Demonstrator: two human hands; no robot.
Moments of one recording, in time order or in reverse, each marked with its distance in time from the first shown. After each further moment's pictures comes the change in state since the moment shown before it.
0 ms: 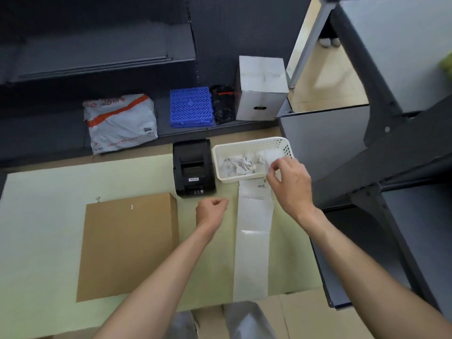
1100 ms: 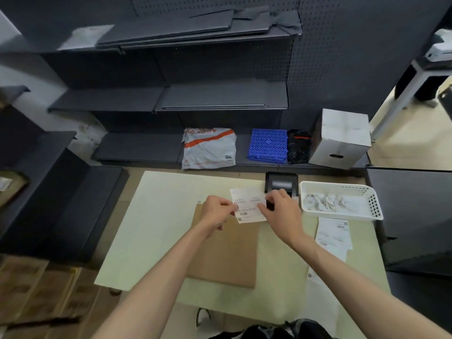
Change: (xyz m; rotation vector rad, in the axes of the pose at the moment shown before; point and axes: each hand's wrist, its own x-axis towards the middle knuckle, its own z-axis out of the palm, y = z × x) left_hand -0.055 0.010 -0.255 -0.001 0.094 0.091; right_hand -0.016 -0.225 0.048 0.213 -0.295 -0.074
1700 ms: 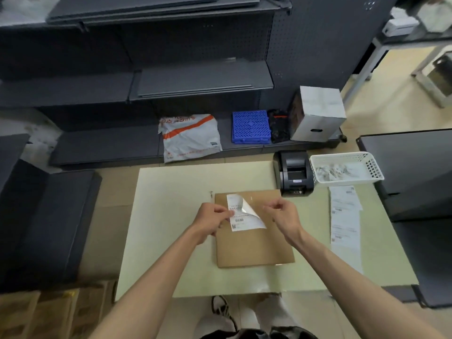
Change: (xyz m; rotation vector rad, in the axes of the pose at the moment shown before) left_hand 0.029 -0.102 -0.115 -0.028 -0.311 -0.004; right_hand -0.048 -0.091 0.095 0.766 0.027 0.628
